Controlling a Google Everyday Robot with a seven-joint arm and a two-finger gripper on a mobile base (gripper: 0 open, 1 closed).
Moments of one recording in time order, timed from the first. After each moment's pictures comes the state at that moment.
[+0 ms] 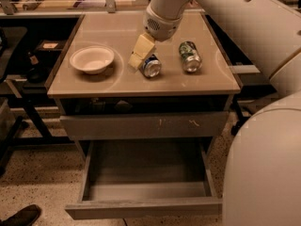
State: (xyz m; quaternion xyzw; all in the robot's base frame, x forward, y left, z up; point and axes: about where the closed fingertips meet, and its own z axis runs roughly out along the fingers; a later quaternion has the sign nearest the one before) arm 0.661 -0.013 0.896 -0.45 0.88 0.07 0.15
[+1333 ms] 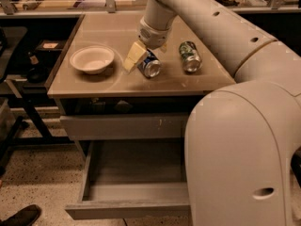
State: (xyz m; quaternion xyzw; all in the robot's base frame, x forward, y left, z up) arm 0.708 0.004 0.843 -0.41 0.90 0.09 0.13
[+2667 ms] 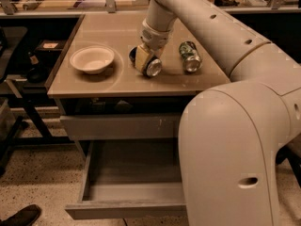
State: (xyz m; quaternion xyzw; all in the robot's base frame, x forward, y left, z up) arm 0.721 -0.003 0.832 -0.40 0.91 0.09 0.12
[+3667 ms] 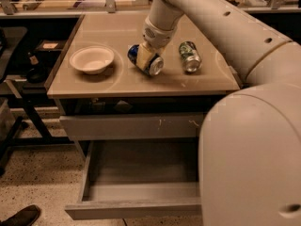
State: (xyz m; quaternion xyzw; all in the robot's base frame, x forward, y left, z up) arm 0.708 -0.008 0.848 -0.40 0.90 0.09 0.15
